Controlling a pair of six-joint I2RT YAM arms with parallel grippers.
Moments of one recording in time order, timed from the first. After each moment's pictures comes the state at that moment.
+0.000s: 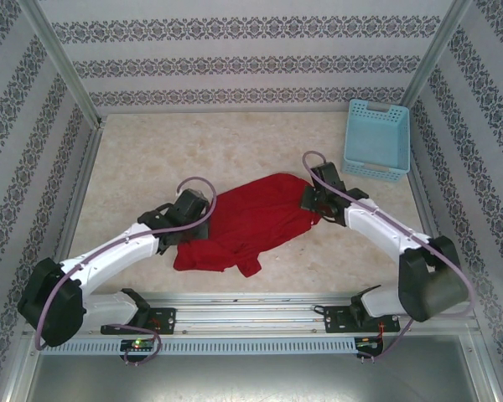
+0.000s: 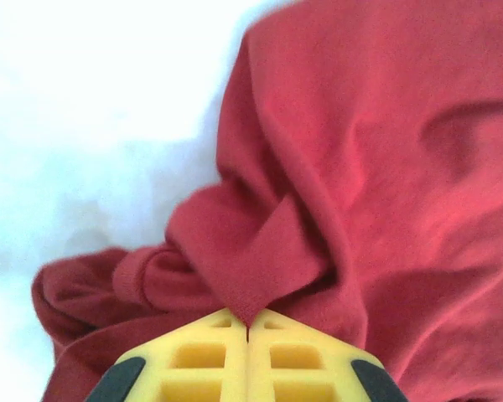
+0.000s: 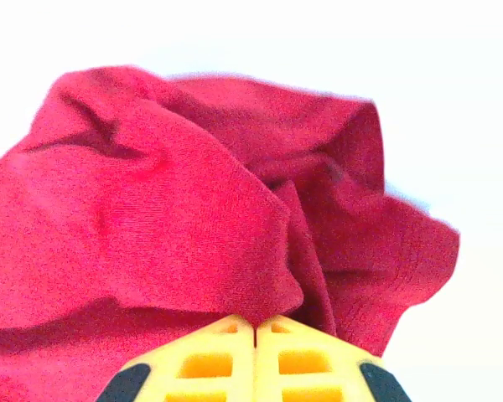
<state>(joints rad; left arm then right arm) -0.60 1.23 0.80 -0.58 -0.15 -0.59 0.38 1.36 0.87 -0.43 0.07 0.60</state>
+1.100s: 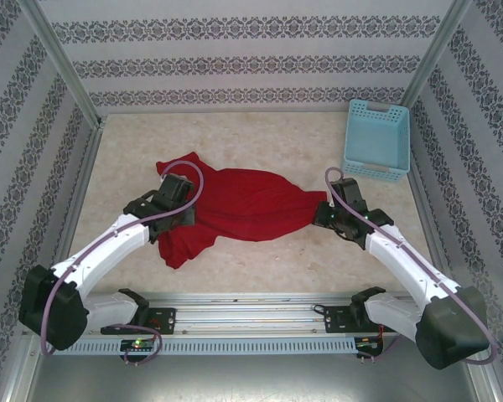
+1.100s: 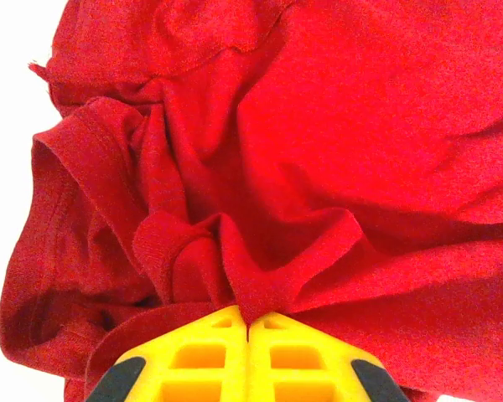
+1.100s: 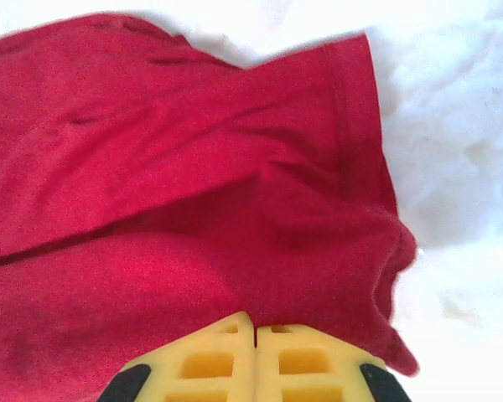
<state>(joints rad) -0.45 1.22 0.87 -0.67 -0.19 -0.48 0.32 1.09 0.72 -0.55 -0.04 0.58</state>
